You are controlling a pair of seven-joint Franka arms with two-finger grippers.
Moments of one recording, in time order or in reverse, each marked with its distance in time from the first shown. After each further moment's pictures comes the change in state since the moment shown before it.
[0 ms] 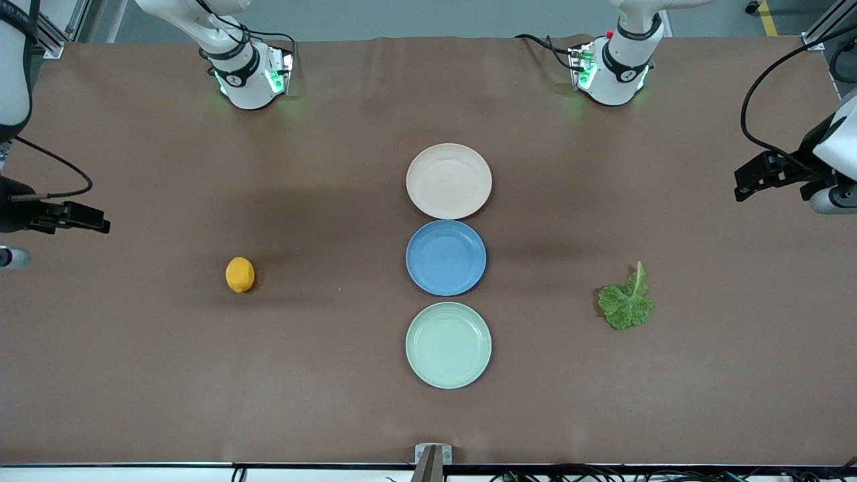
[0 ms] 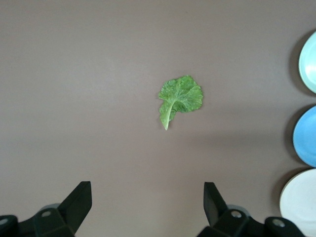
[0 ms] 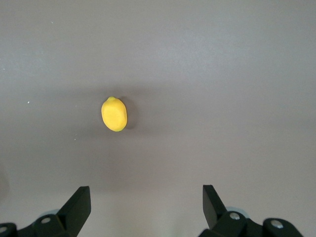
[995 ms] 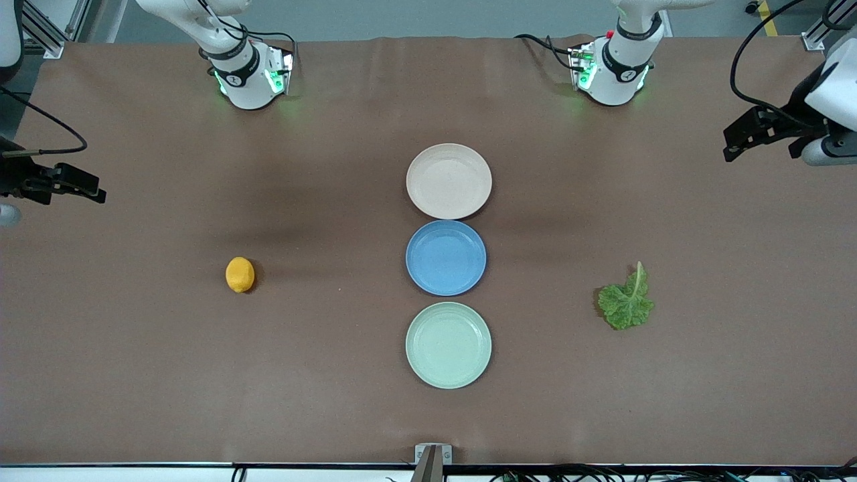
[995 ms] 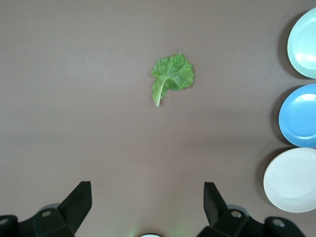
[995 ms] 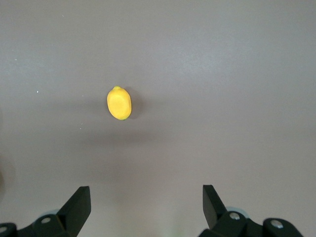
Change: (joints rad) left arm -0.043 -0.123 0.012 -0.084 -0.031 -0.080 -0.033; right arm -0.039 -0.142 0.049 -0.125 -0.013 0.017 0.000
